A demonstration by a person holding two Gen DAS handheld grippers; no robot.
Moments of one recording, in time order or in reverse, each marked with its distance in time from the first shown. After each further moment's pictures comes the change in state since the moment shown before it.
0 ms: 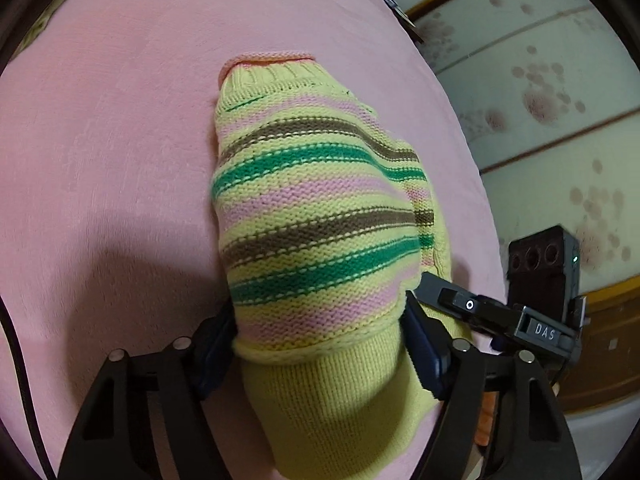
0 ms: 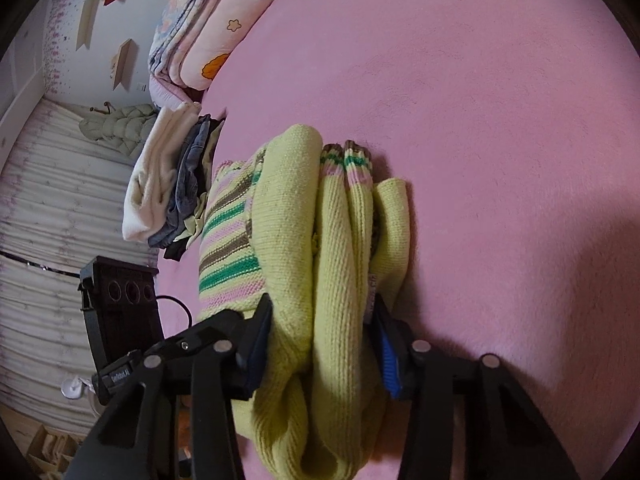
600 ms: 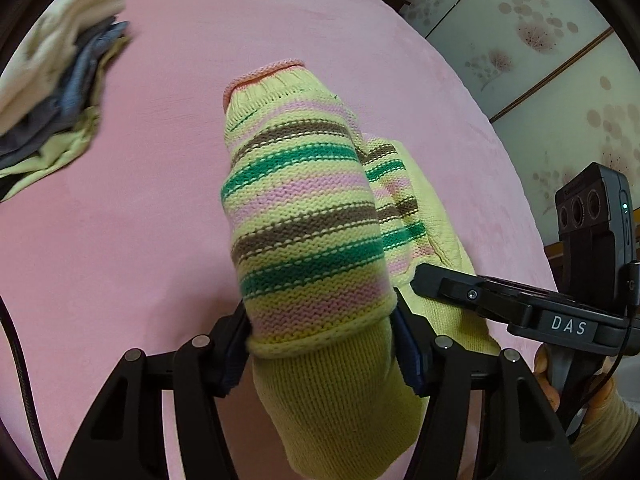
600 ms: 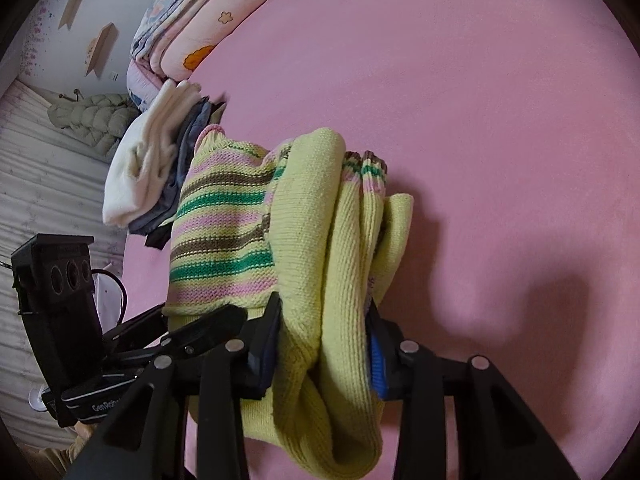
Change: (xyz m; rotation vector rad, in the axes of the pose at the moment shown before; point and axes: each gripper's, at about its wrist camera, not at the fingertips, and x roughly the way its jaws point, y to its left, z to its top) left arm -0.102 -0.044 0.004 0.206 0.085 0.228; right arm -0.005 0.111 -0.043 0.013 -0.003 -0.193
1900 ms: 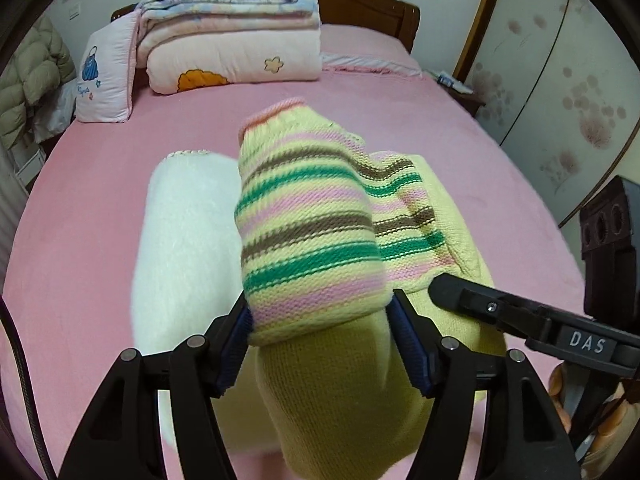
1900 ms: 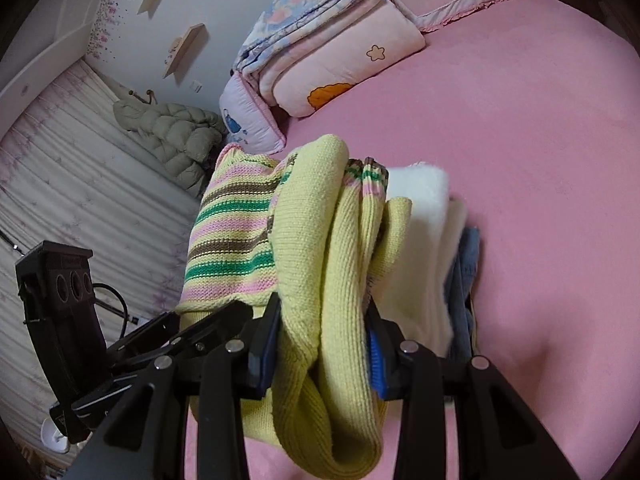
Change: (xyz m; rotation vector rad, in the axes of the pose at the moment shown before) left arm -0.223 0.290 0.255 0.024 -0.309 0.257; right arm 0.134 0.336 0.205 -0.173 -0.191 0.174
